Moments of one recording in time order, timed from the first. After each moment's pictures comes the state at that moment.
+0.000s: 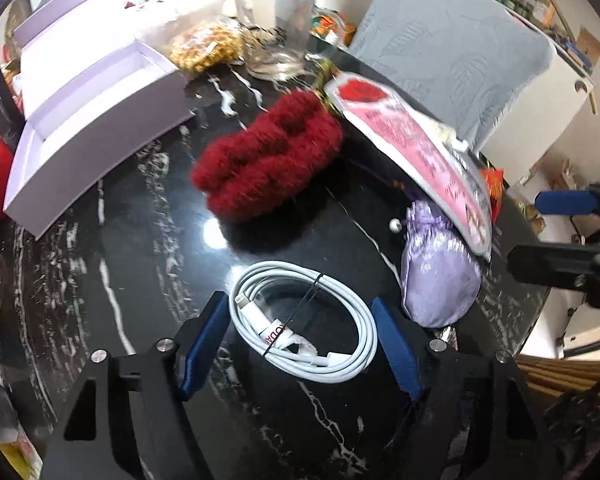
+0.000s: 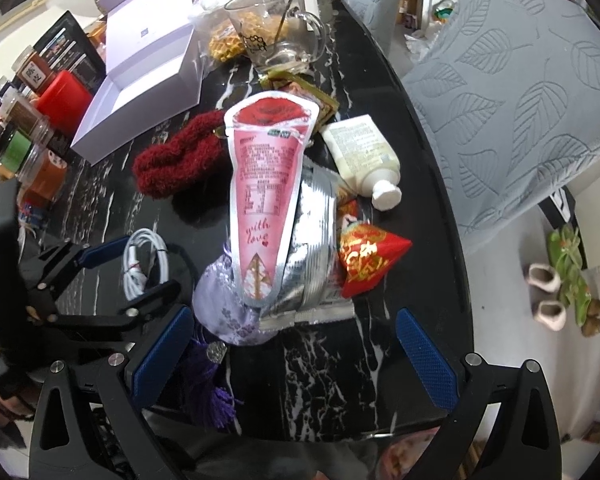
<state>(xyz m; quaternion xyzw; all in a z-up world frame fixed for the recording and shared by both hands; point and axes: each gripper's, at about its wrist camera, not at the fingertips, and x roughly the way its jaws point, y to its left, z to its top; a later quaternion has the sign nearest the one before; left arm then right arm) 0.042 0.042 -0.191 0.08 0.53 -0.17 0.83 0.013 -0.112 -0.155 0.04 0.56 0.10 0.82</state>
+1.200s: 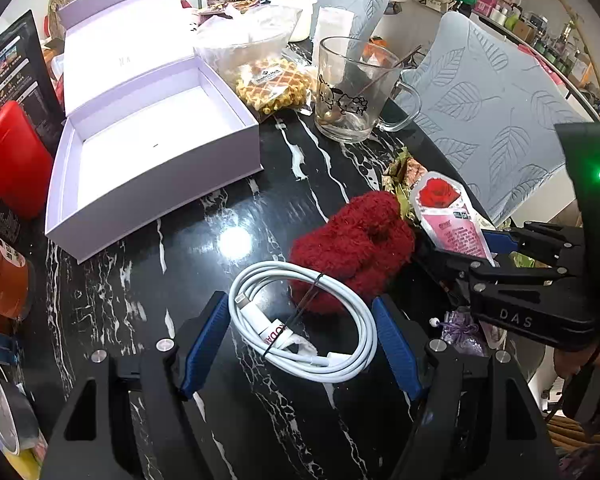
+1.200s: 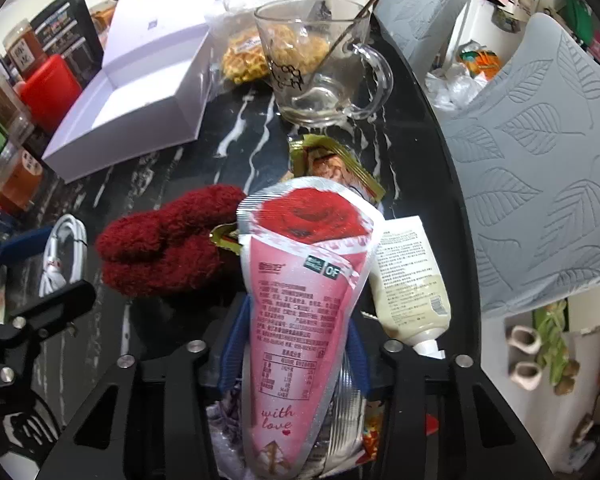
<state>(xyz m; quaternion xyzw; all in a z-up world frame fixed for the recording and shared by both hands) 0.092 0.086 -0.139 0.01 0.52 -0.11 0.85 0.096 -0.069 -0.171 -0.04 0.53 0.11 0.84</state>
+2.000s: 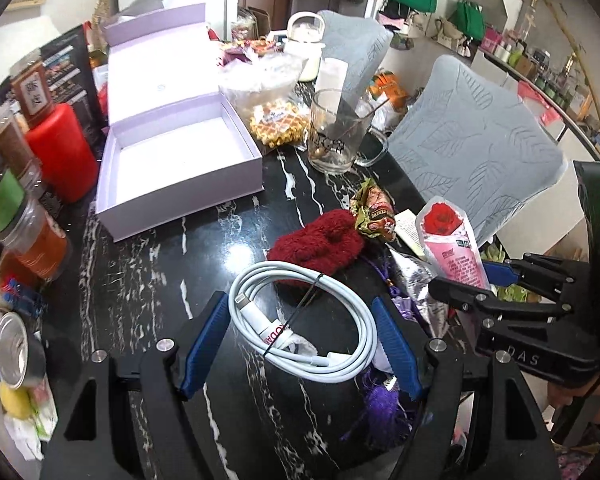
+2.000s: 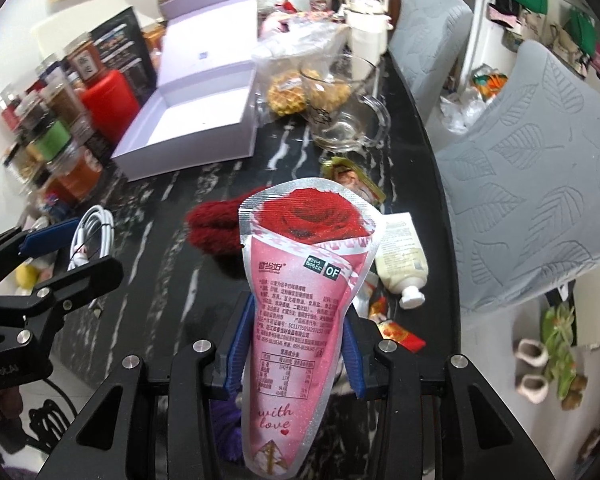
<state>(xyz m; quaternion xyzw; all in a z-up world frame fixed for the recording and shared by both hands) 0.035 0.079 -0.083 -0.03 0.48 -0.08 0.87 0.024 -0.077 -0.109 -0.03 0.49 0.16 0.86</state>
